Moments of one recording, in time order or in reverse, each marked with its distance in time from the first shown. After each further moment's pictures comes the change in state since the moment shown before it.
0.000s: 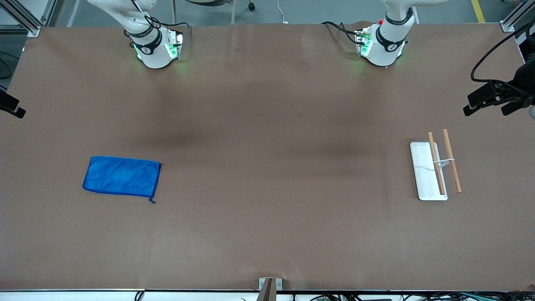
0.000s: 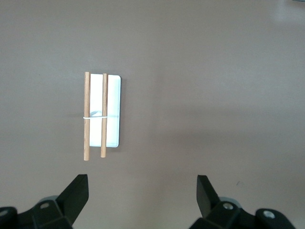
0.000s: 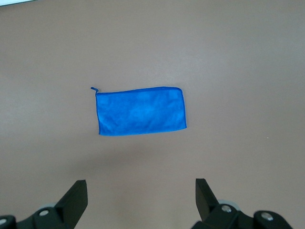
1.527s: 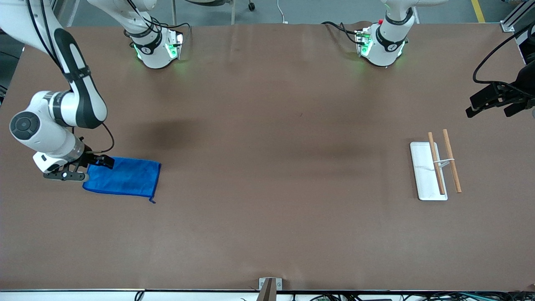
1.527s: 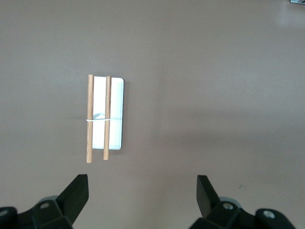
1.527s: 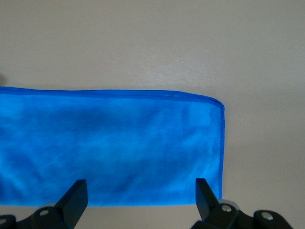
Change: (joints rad) left arm 0.005 0.002 -0.001 -0.001 0.008 0.008 0.002; right arm -0.017 0.324 -0.008 -0.656 -0.139 0.999 -0.020
